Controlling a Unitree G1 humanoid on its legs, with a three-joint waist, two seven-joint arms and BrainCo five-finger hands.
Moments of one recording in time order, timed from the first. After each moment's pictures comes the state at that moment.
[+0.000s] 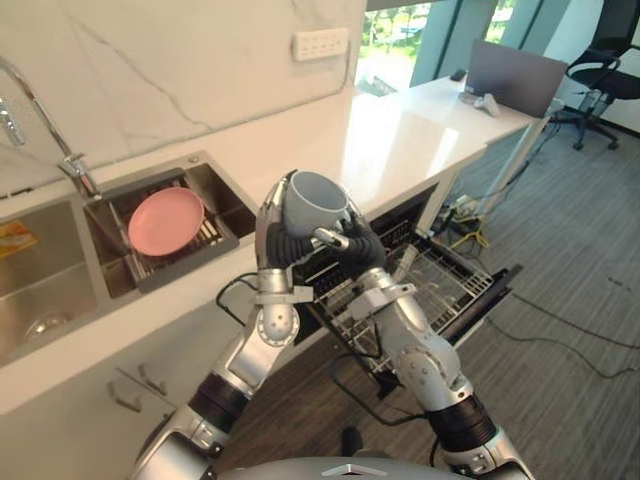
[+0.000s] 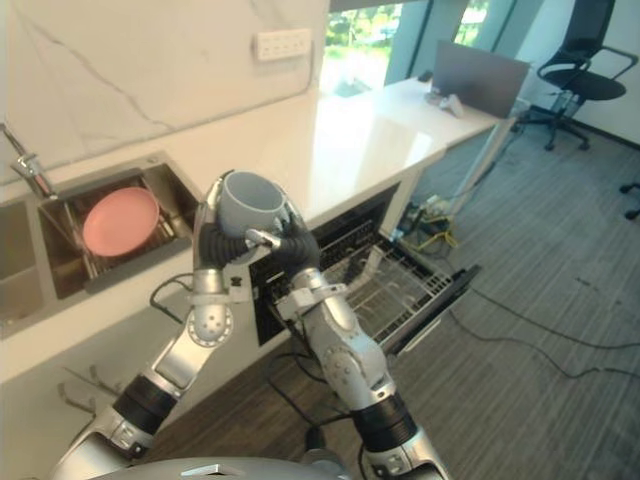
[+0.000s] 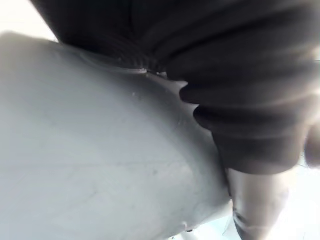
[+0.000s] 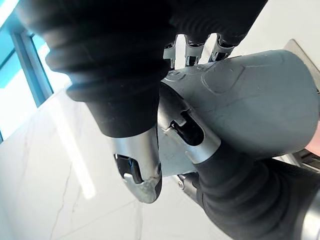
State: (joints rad) left arm -0.29 0.05 -0.47 0.11 0.44 -0.17 0.71; right arm -0.20 -0.18 0.35 -0.28 0.82 0.10 -0.17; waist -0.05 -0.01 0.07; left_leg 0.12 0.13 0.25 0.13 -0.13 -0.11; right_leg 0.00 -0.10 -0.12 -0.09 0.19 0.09
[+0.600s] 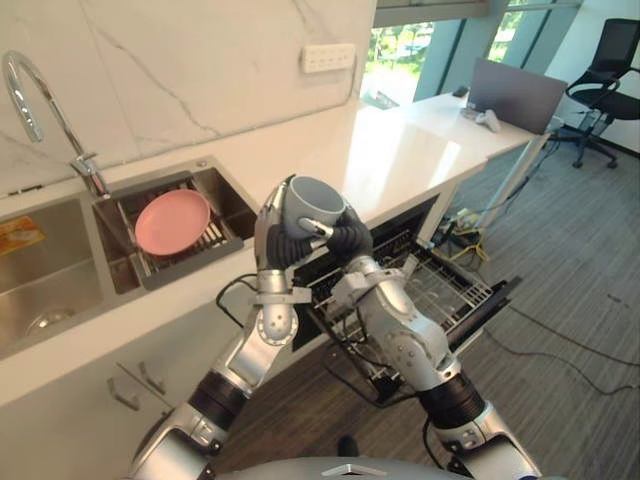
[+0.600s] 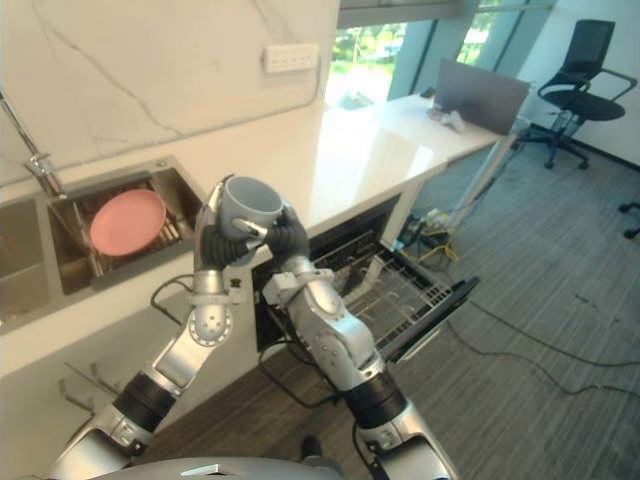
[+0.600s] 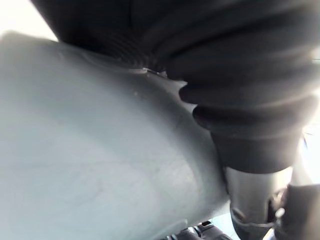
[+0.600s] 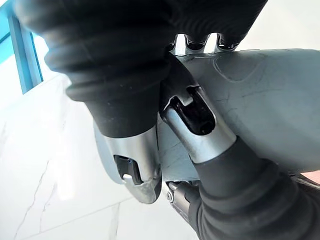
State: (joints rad) left arm -0.30 0.06 -0.47 0.15 0.43 -0.16 0.71; right arm -0.31 -0.18 0.40 -0.22 0.78 0.14 -0.31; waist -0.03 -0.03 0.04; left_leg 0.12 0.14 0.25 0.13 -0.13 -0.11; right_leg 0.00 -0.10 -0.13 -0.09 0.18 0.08
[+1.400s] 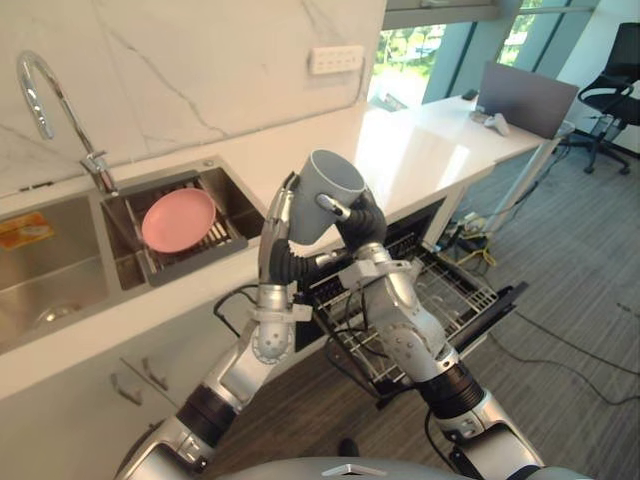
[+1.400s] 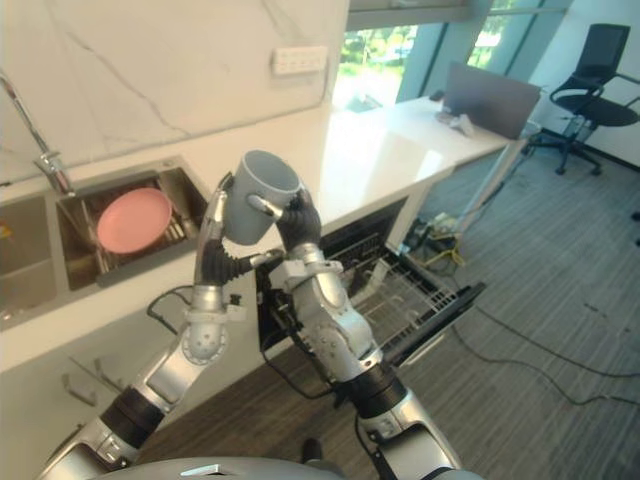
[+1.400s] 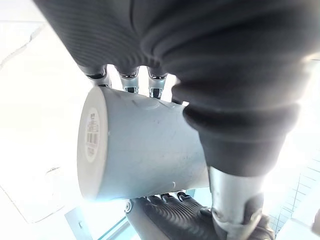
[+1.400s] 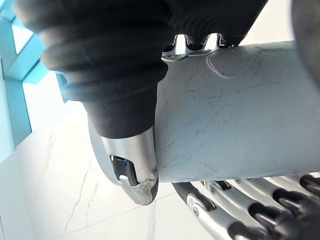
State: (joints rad) left arm -0.23 0.14 -0.54 0.07 0.46 -0.25 0.69; right arm -0.36 -0.21 0.41 -0.17 0.82 -0.09 -0.30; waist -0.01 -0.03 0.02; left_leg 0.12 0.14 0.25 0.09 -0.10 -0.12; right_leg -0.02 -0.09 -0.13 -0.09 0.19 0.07
